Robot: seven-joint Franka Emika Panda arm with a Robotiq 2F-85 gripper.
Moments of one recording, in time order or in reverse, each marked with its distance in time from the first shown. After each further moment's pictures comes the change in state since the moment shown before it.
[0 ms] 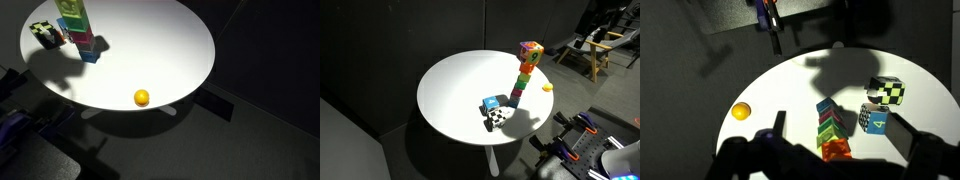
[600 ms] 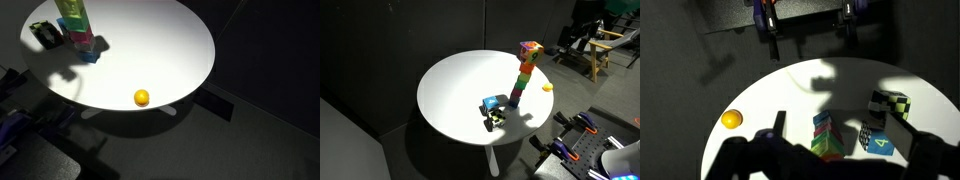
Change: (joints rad) arm 0.011 0.183 0.046 0.041 0.000 0.040 0.000
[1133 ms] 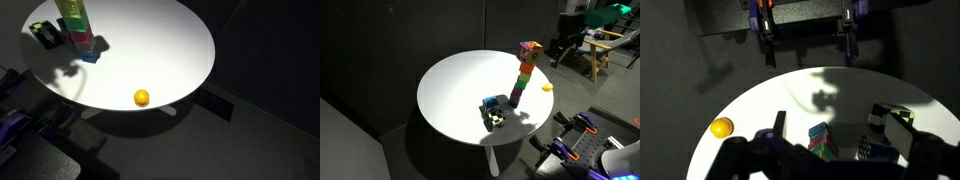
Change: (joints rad) arm 0.020 0.133 0.017 0.026 -0.003 0.025 0.002
